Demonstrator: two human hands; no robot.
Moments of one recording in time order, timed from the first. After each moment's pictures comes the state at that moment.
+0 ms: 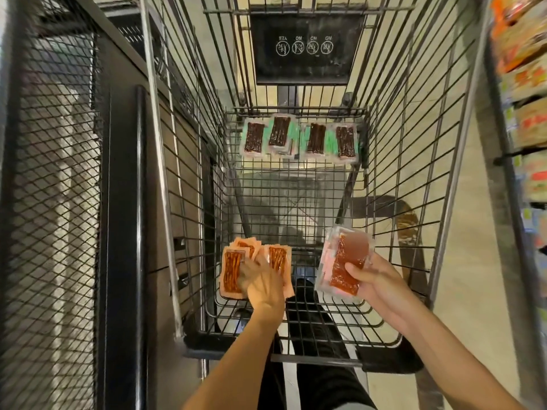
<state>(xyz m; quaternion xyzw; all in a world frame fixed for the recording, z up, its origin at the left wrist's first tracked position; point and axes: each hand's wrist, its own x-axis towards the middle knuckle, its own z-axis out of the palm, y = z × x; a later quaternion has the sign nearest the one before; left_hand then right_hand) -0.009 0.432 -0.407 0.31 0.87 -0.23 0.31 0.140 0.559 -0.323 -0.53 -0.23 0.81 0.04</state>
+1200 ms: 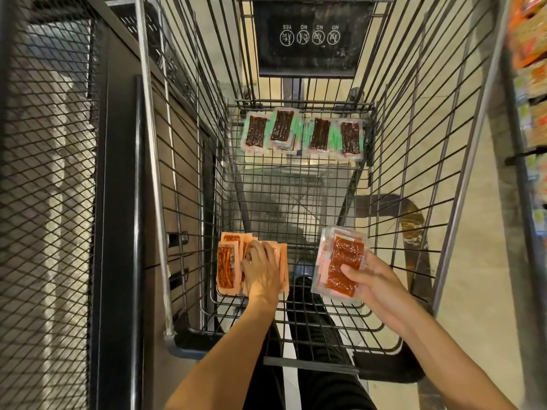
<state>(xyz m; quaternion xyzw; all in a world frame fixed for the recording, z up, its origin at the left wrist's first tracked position) -0.022 0.434 -0.435 0.43 0.81 -0.32 0.25 0.137 0.557 -0.334 -0.53 -0.27 0.80 0.01</state>
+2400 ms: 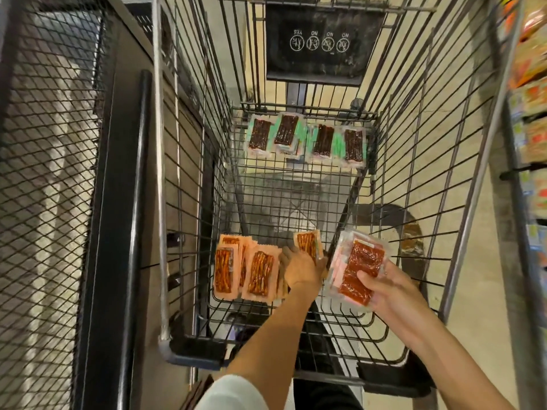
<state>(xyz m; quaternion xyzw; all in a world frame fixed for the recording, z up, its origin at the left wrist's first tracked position) 0.018 0.493 -0.442 0.31 0.85 -0.10 0.40 0.146 0.554 -0.329 -0.54 -0.26 0.80 0.06</state>
